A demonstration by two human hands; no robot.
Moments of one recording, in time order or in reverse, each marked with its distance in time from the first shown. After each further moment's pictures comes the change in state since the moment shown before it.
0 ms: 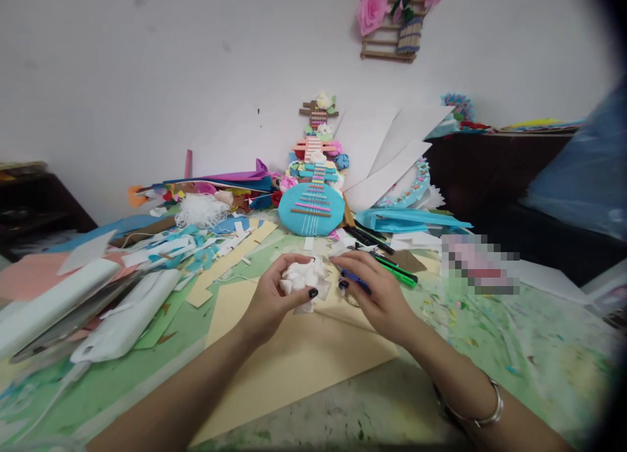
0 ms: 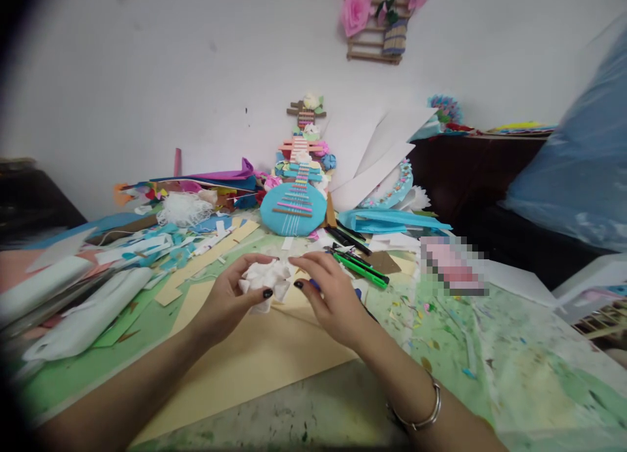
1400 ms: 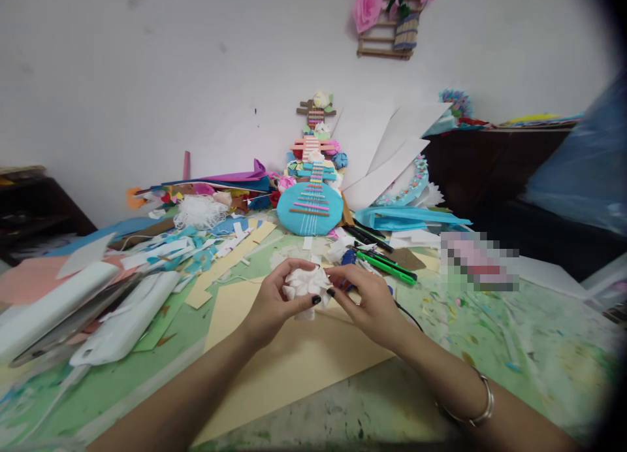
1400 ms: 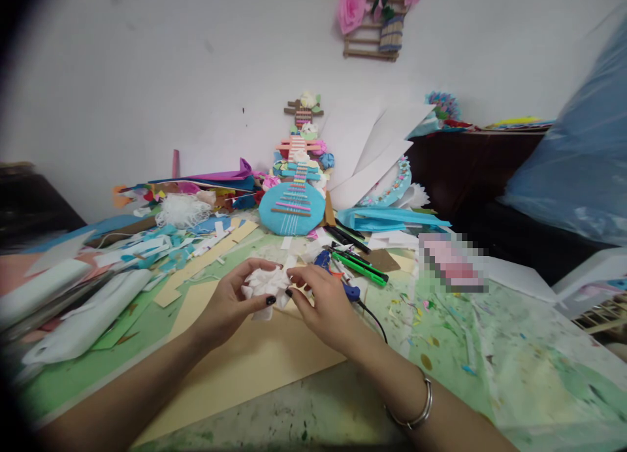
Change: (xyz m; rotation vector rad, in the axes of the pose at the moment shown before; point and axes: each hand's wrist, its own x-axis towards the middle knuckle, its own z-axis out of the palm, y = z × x) left_hand -0.003 0.000 0.004 0.086 -0.022 -0.014; right_hand -0.004 -0.006 0.015 0.102 0.018 0.097
